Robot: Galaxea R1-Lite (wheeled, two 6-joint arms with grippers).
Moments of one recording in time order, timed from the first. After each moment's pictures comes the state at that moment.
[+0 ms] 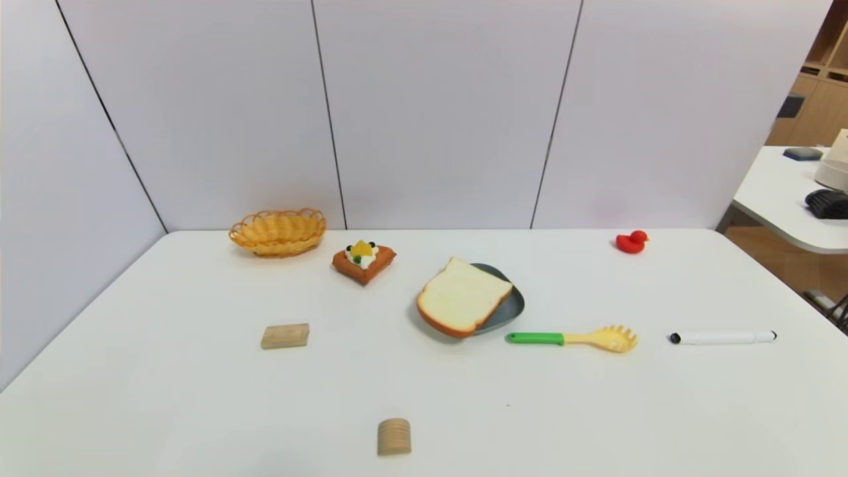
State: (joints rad) left arm -0.01 0.00 -0.01 0.01 0.00 0.03; right arm 0.00 0.00 0.00 0.00 -0.01 0.02
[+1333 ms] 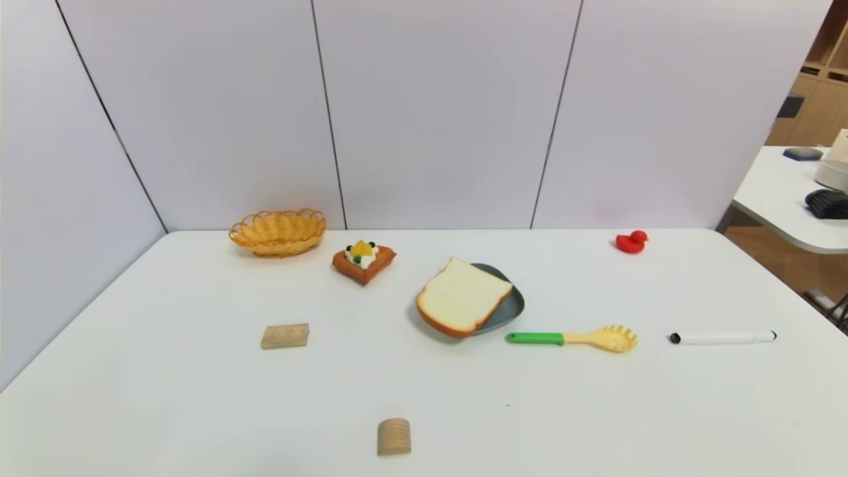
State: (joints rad) left arm -0.01 0.00 0.00 0.01 0.02 -0.06; right arm 0.00 0.00 0.00 0.00 -0.01 0.02
